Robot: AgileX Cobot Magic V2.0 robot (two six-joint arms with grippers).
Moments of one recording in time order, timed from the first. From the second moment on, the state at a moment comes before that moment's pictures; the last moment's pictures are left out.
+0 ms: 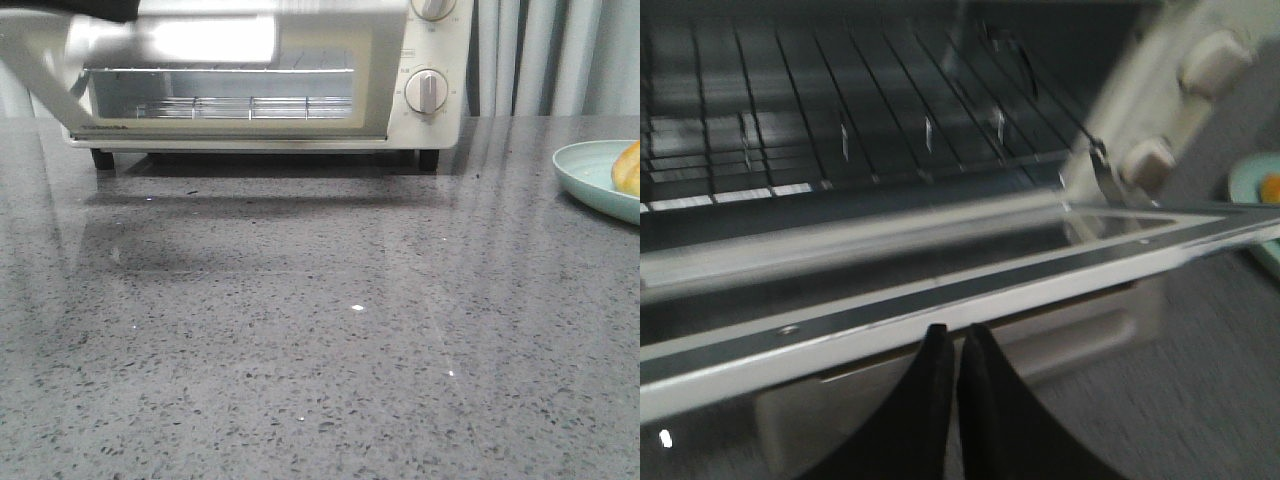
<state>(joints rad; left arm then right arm) -0.56 1.15 -0.81 -0.16 0.19 -0.05 0.18 0.46 -0.62 -0.07 0.44 0.24</state>
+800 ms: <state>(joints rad) -0.77 0.44 -0.81 -0.10 0.46 -0.05 0.18 1.11 -1.11 -0.13 0.98 0.24</state>
